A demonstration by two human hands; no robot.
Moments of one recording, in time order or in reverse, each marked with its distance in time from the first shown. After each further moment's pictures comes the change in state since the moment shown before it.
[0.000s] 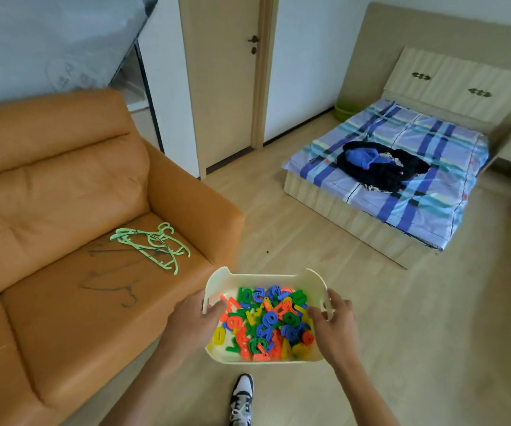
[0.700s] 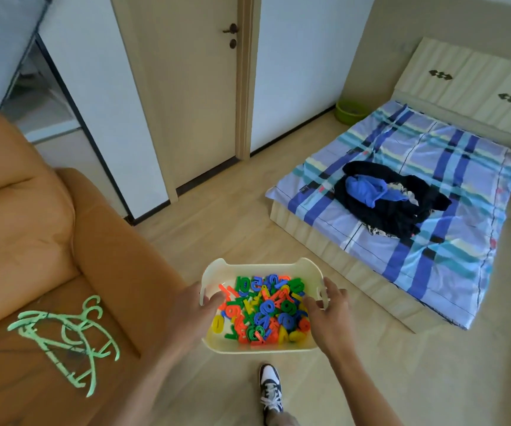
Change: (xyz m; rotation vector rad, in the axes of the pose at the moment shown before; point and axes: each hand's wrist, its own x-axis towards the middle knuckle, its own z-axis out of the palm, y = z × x) left_hand 0.445 0.229 0.066 -0.011 -0.035 -0.103; right_hand 0.496 -0.100 0.010 -0.054 -0.023 -0.017
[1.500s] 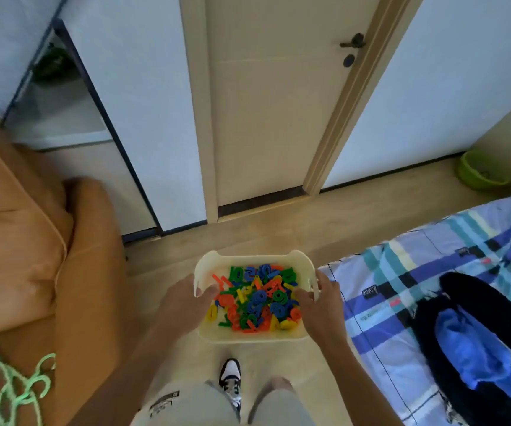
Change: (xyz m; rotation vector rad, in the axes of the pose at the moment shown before) left_hand 0.466 0.134 -0.103 -0.175 0.246 -0.386; right_hand 0.525 -0.217 0.210 -0.219 -0.436 -0.219
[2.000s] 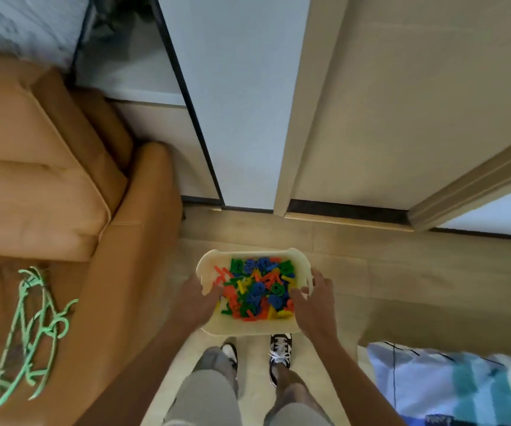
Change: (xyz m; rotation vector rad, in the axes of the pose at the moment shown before) left_hand 0.202 0.019 0.002 -0.202 0.255 -0.430; right_hand 0.270 -0.053 0.160 -0.080 -0.485 -0.081
